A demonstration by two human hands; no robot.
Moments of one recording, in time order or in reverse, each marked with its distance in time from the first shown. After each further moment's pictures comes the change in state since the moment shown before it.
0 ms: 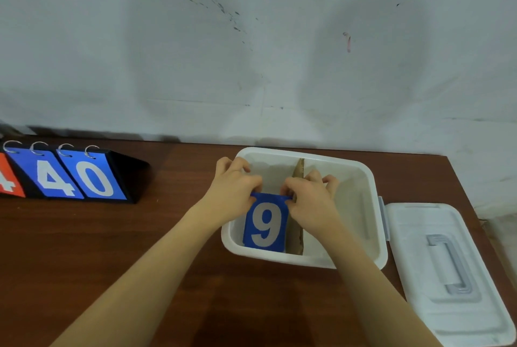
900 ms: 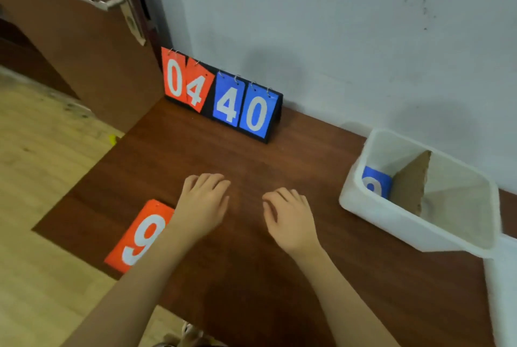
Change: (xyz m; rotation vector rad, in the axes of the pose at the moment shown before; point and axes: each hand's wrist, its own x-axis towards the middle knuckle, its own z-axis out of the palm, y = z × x) left_hand -0.334 -0.056 -0.013 0.130 0.329 -0.575; right_hand -0.134 -0.229 0.087 0.162 -0.016 -0.460
